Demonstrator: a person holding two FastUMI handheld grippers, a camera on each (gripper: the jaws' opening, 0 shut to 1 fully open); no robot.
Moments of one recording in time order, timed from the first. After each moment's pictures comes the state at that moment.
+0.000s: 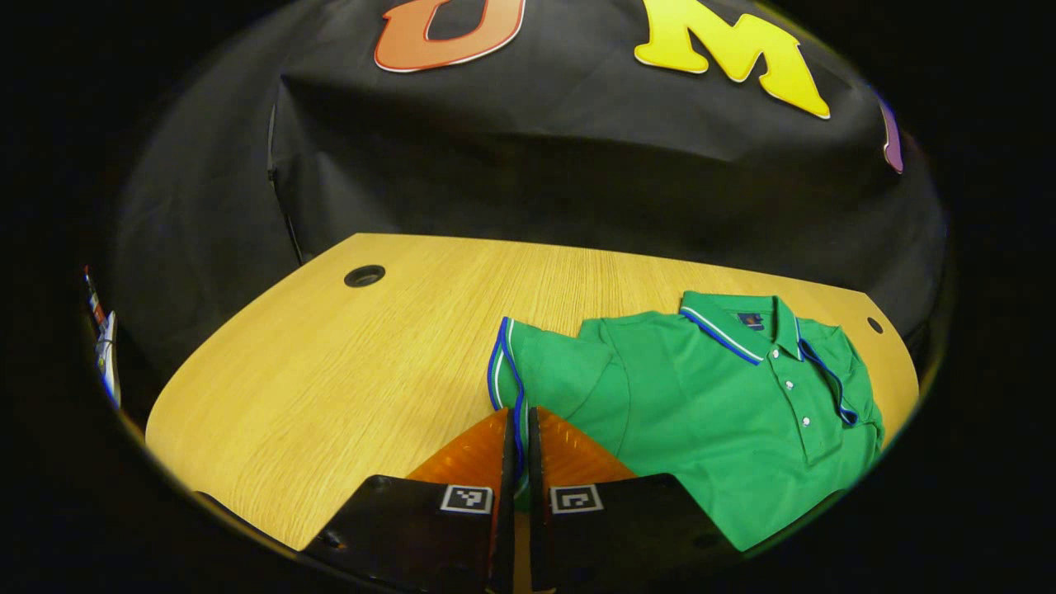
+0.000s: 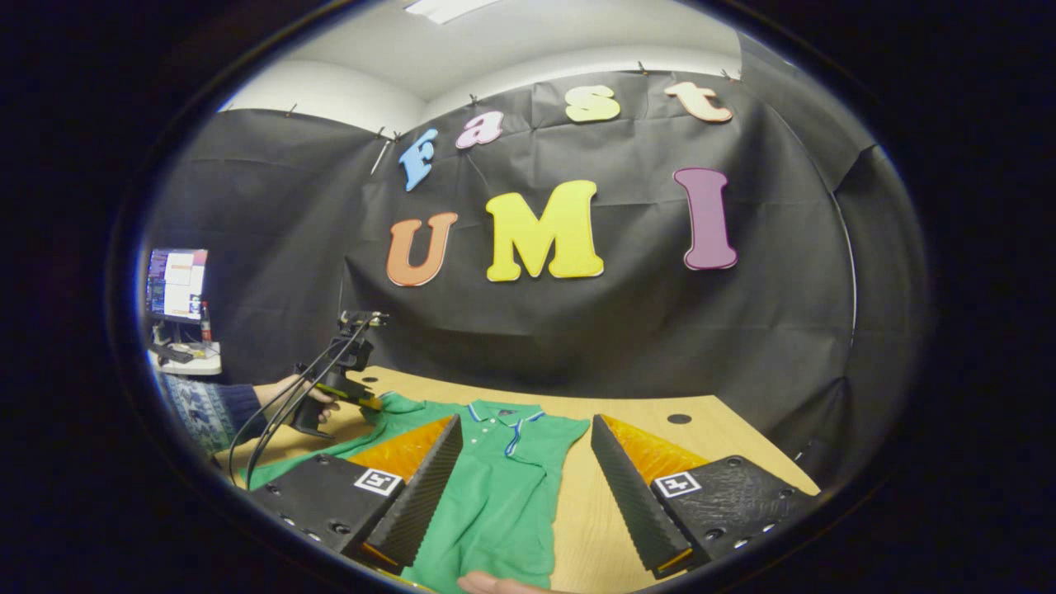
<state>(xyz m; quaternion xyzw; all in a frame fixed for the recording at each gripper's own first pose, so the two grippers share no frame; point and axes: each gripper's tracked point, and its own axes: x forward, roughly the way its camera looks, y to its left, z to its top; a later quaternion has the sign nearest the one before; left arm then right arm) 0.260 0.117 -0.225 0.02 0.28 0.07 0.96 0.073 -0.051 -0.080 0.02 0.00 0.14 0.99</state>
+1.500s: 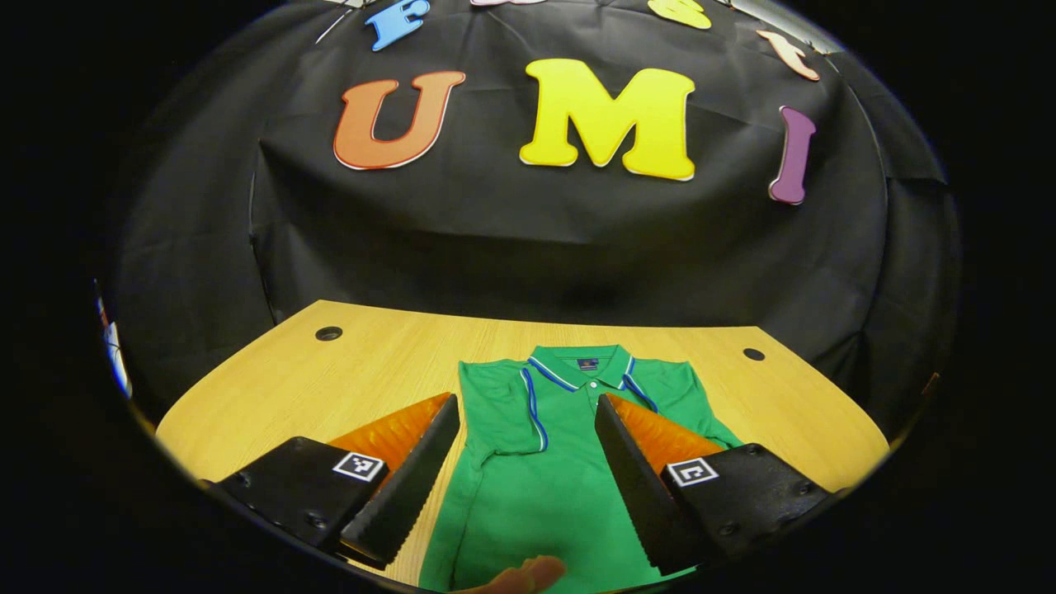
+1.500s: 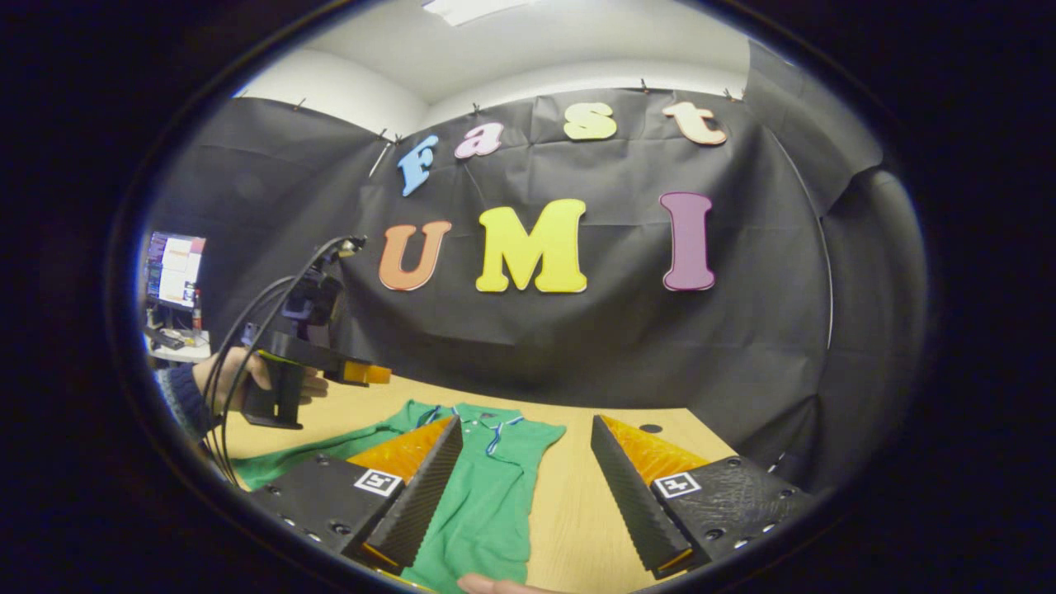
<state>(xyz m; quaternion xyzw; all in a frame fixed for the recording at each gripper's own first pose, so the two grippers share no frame) 0.134 -0.016 -0.108 0.01 0.17 -0.02 0.99 0.030 -0.077 -0.080 0.00 -0.02 0.10 0.99</state>
